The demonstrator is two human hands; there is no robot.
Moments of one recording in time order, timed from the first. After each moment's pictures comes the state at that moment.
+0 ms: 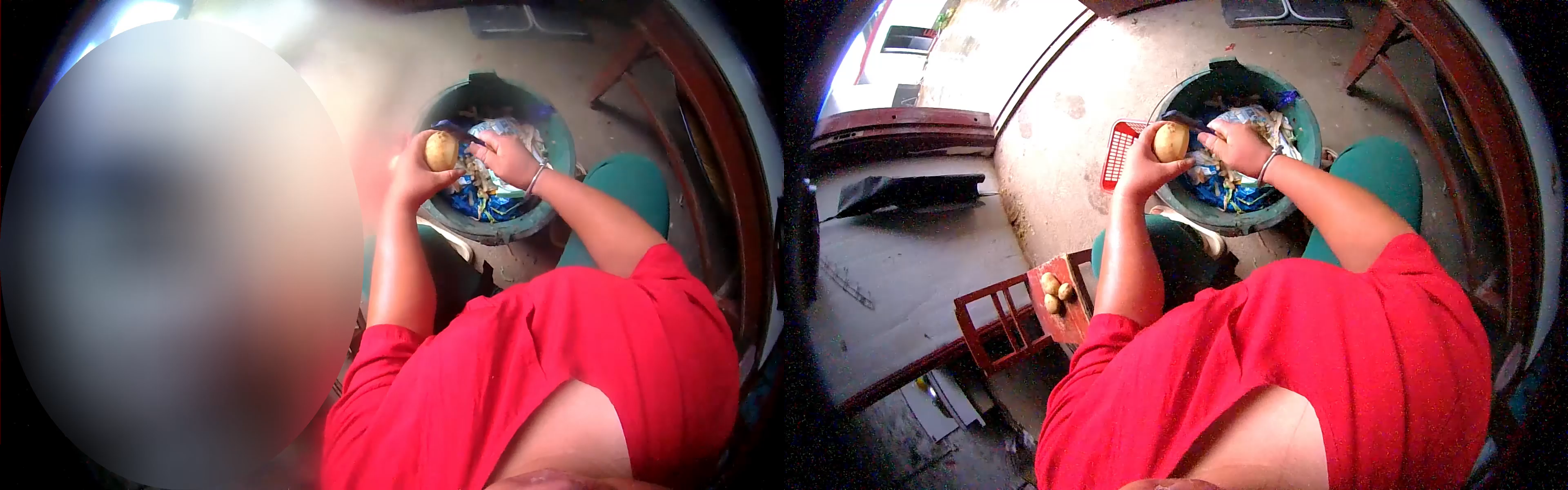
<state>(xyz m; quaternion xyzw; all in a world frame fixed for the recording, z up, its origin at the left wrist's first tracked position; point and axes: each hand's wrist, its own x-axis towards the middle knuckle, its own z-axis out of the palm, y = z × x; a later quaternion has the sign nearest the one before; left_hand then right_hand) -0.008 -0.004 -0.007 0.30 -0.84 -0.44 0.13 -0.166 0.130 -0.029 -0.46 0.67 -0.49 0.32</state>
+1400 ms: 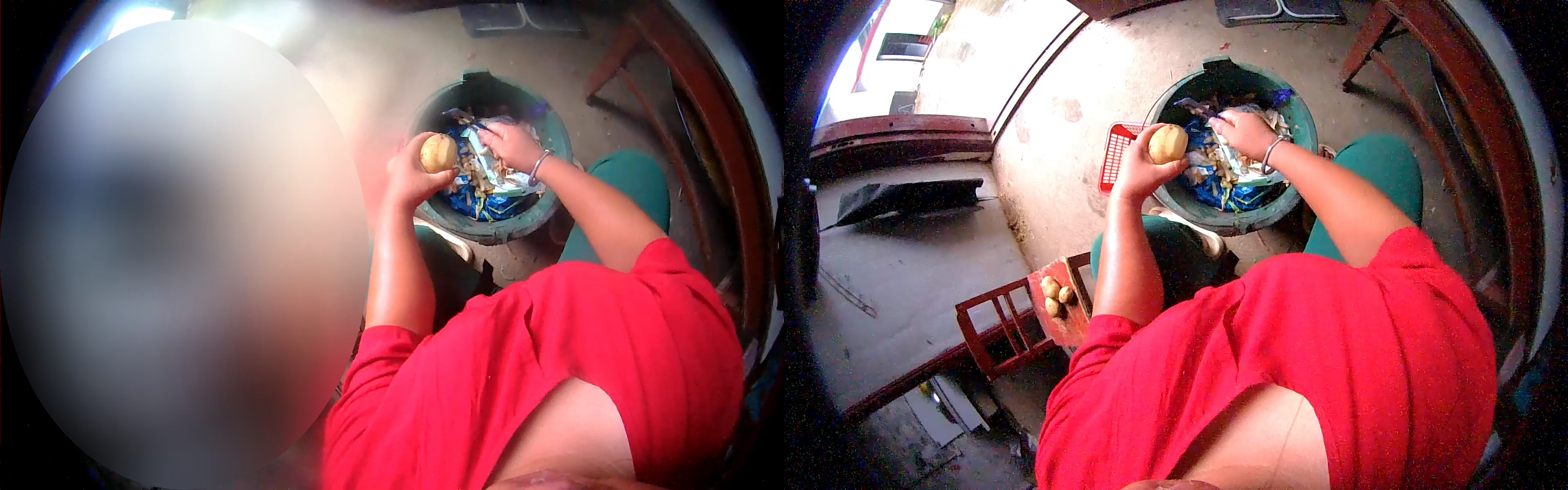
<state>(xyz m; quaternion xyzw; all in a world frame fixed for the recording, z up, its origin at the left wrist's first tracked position) -0.009 -0.004 -0.005 0.30 -0.83 -0.47 0.11 -0.192 0.131 -0.038 -0.37 0.74 -0.42 0.38</state>
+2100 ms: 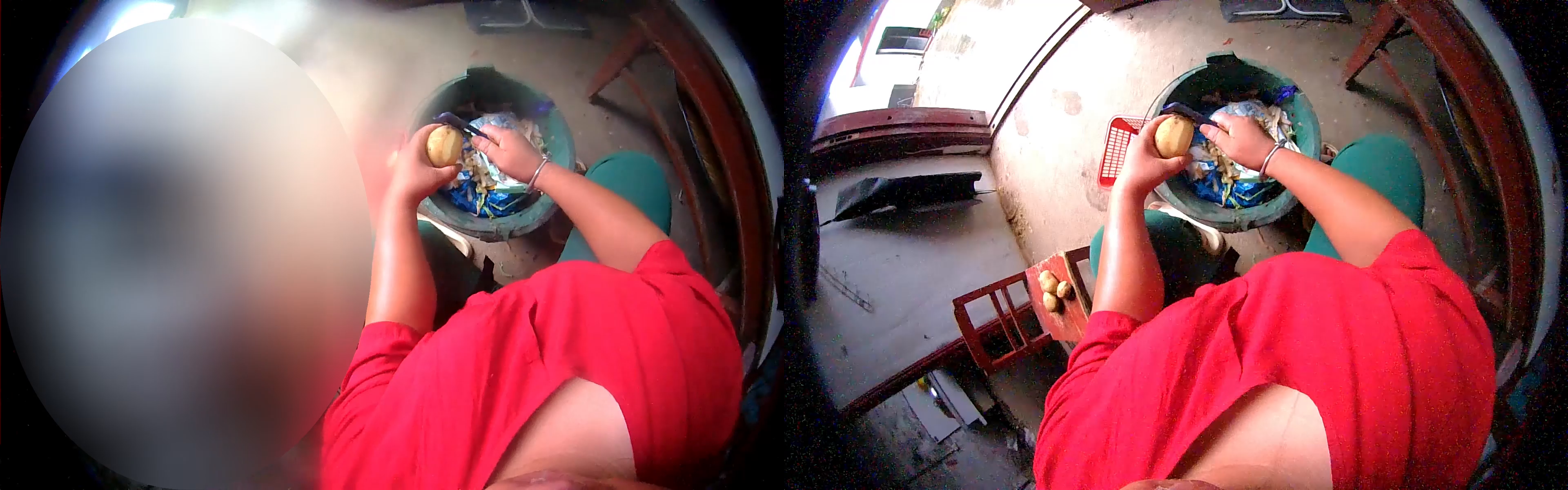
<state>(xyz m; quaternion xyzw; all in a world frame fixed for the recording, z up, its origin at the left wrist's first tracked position) -0.012 0.005 0.002 0.30 -0.78 -0.53 0.14 -0.174 0.131 -0.037 -0.47 0.68 -0.48 0.29</state>
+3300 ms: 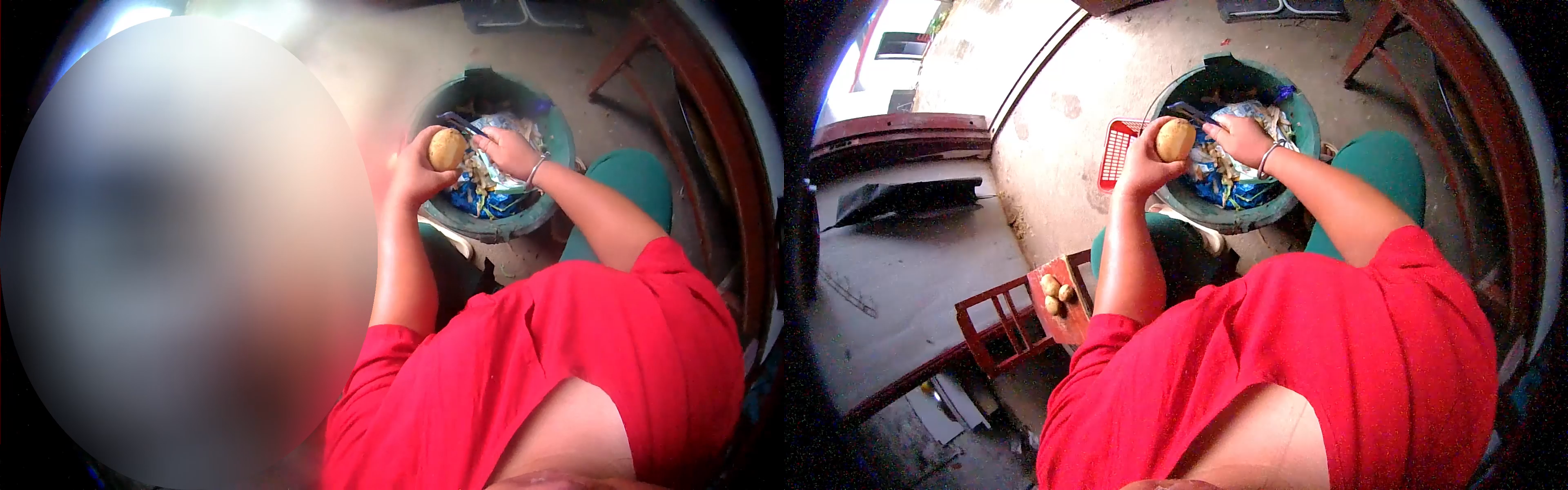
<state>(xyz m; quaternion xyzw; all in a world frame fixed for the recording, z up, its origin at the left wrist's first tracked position) -0.018 0.006 0.013 0.30 -0.76 -0.56 0.10 -0.179 0.128 -0.053 -0.41 0.73 -0.42 0.36</state>
